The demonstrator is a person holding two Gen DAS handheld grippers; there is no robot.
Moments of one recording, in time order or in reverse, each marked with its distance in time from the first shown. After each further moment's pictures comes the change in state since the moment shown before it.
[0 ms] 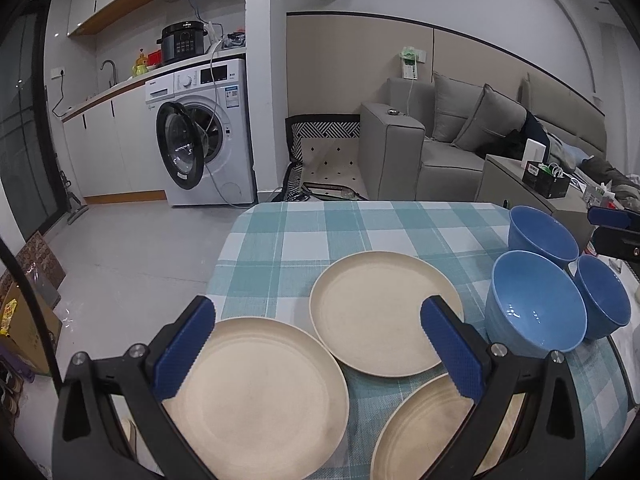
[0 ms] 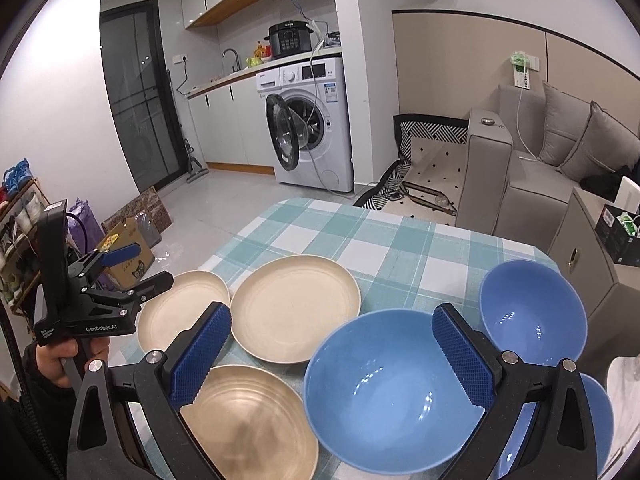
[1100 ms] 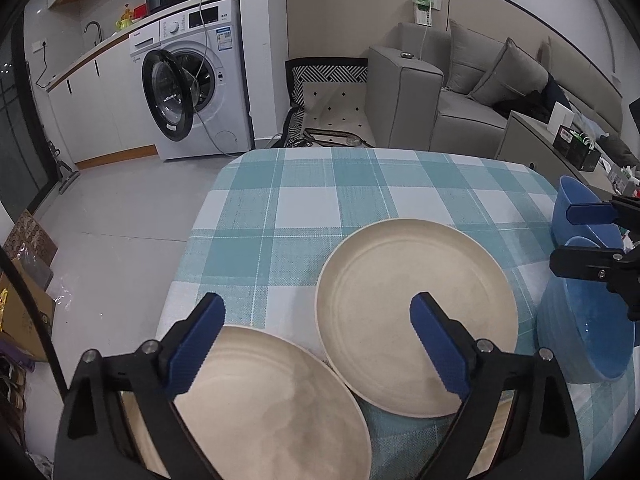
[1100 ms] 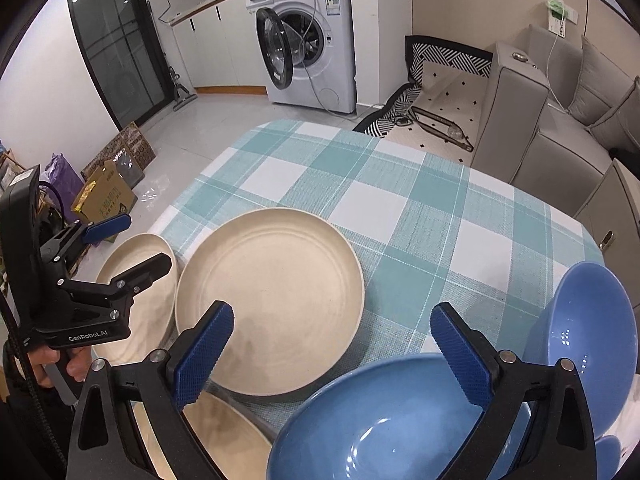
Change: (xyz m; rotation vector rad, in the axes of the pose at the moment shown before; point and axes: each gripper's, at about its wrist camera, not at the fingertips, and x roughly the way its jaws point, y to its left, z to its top) left arm 0.107 0.008 0.007 -0.008 0.217 0.004; right arm 0.161 -0.013 0.029 -0.024 0.324 -0.013
